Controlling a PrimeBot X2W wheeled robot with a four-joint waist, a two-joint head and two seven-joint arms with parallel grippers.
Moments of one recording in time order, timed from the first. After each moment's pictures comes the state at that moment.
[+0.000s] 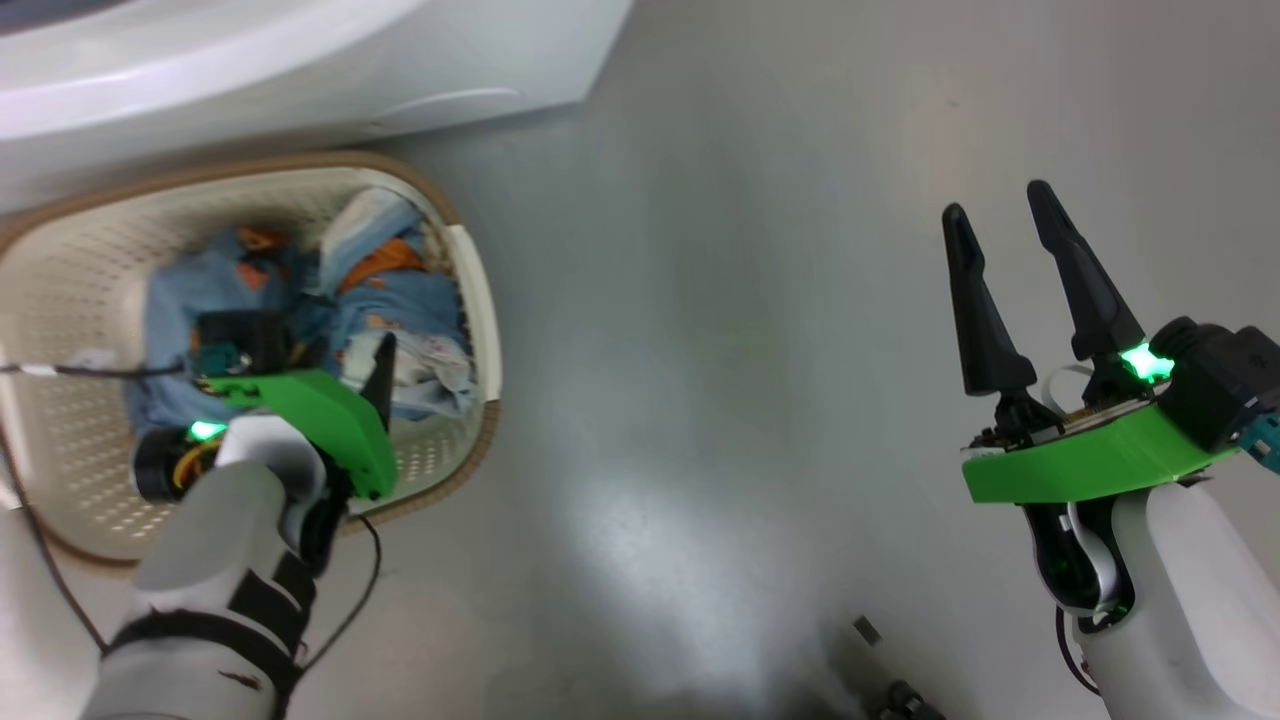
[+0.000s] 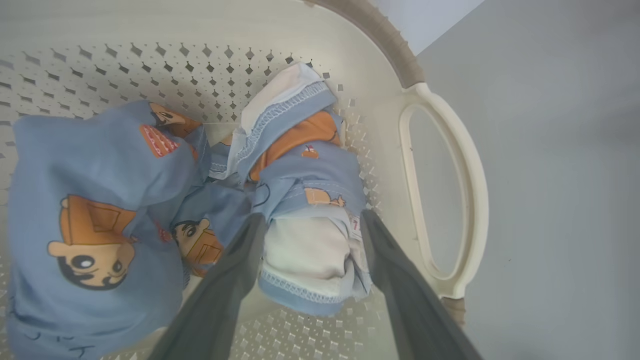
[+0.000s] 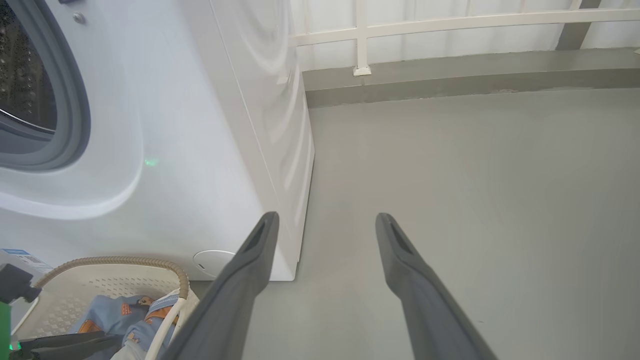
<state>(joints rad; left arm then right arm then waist) -0.90 0.14 -0.43 1.22 -0.57 -0.13 -0.09 -0.37 -0.15 0.16 0.08 0.36 0.13 -0.25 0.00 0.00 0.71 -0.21</state>
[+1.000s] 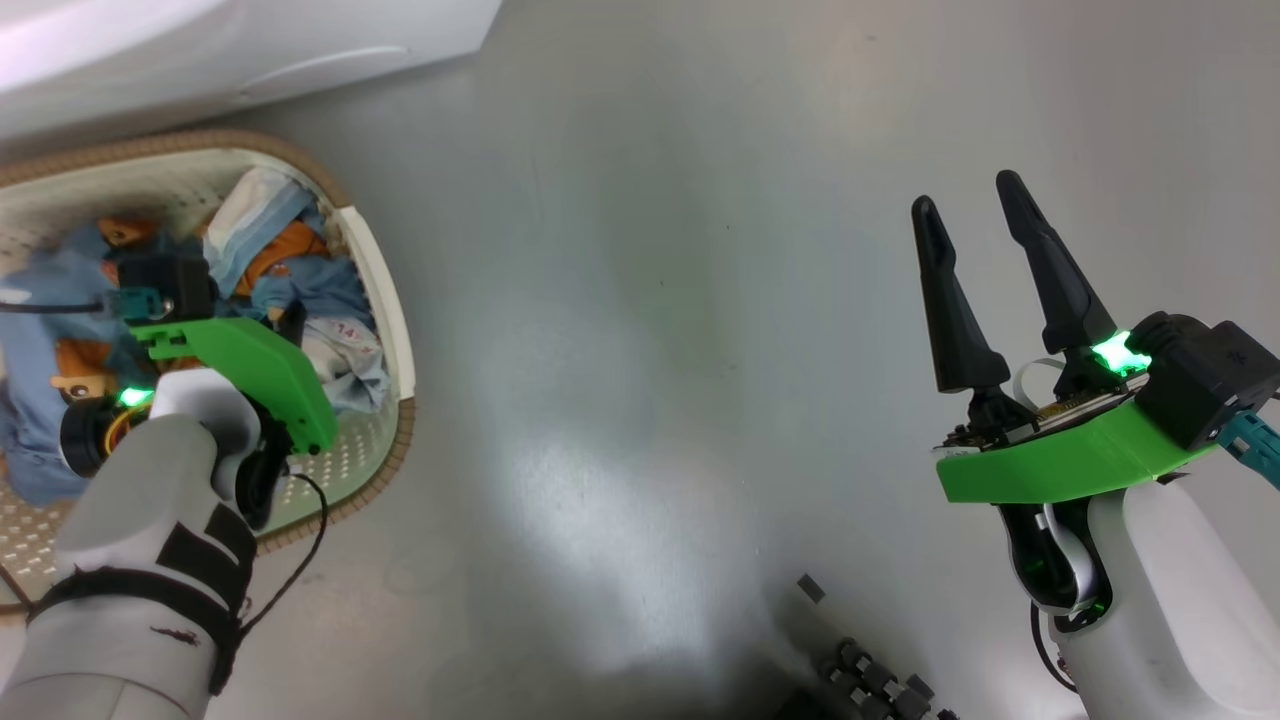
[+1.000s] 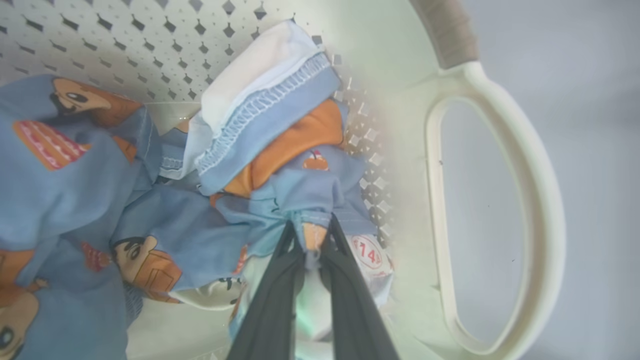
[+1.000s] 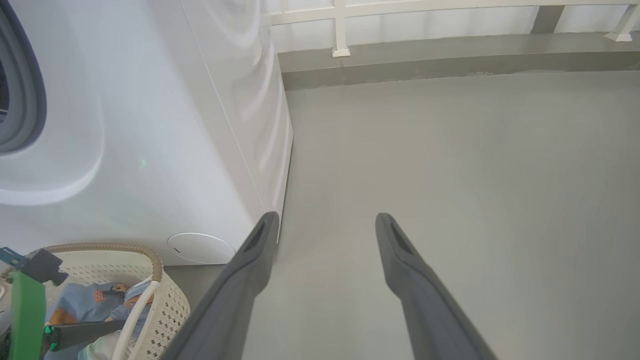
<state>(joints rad) -1.00 0.22 -0.54 1.26 -0.74 -0.13 0.01 -0.39 -0.13 0.19 0.07 0.37 0.13 -0.25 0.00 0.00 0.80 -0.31</state>
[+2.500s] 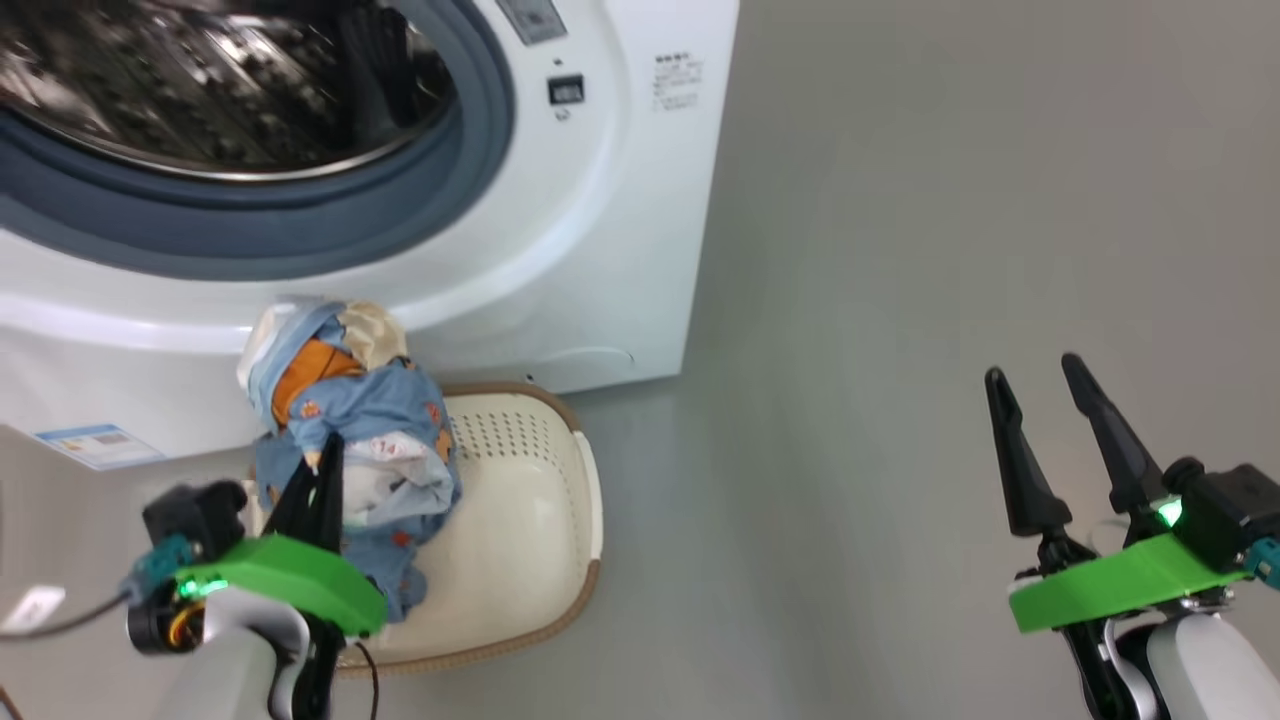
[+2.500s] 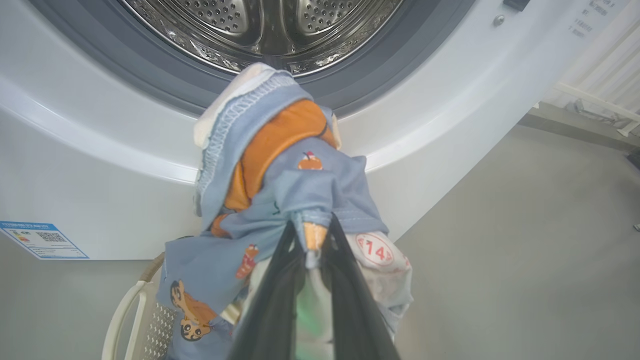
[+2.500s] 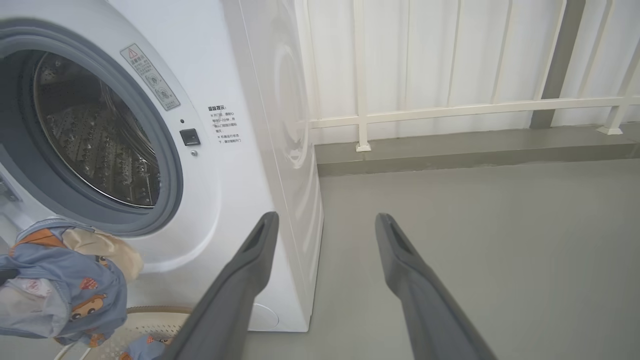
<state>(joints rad) -0.49 0.20 -0.30 0.79 -0.62 -0.11 -0.25 -0.15 -0.19 0.10 0.13 0.36 0.13 -0.25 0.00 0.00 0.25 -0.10</state>
